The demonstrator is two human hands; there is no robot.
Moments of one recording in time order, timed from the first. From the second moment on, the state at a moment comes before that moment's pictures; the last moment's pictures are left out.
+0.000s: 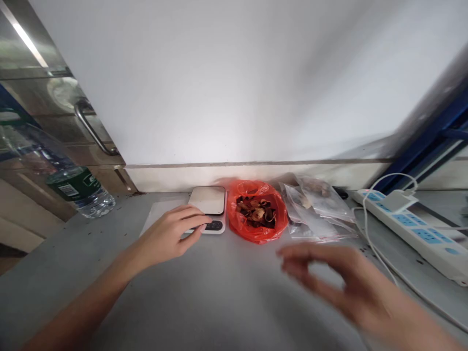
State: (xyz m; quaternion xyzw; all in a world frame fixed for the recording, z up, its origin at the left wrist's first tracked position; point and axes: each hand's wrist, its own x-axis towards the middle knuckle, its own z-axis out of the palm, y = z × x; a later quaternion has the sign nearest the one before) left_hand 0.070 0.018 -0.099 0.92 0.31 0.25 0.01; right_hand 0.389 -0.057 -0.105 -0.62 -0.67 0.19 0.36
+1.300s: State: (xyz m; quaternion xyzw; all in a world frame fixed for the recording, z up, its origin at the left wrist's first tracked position) left_hand 0.199 0.056 -0.122 0.92 0.38 0.11 0.02; right_hand 0.429 0.043 -0.125 -0.71 -0.40 -0.12 0.56
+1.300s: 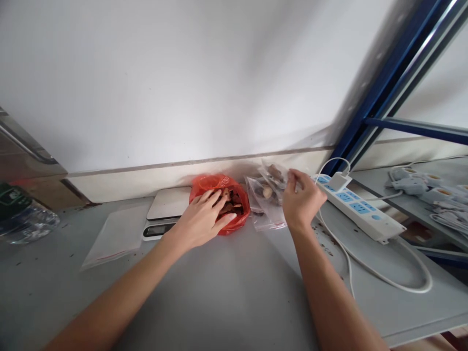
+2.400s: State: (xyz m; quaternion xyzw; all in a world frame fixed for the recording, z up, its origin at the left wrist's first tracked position) left_hand 0.107 0.089 -0.082 0.70 0.52 0.48 0.15; right_hand 0.344 0.075 -0.055 -0.46 -0.69 0.53 0.17
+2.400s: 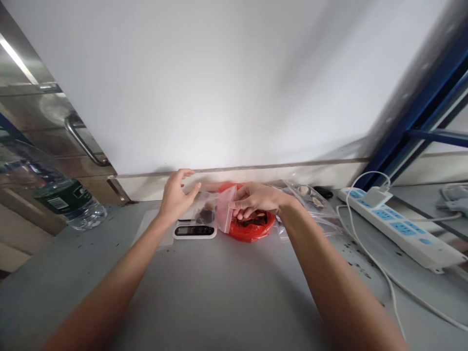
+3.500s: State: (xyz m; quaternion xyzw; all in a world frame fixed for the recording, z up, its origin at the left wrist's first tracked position) left_hand 0.120 0.074 -0.071 0.81 0.35 0.23 0.42; right_hand 0.327 0.082 -0.088 -0.29 -0.62 0.66 0.31
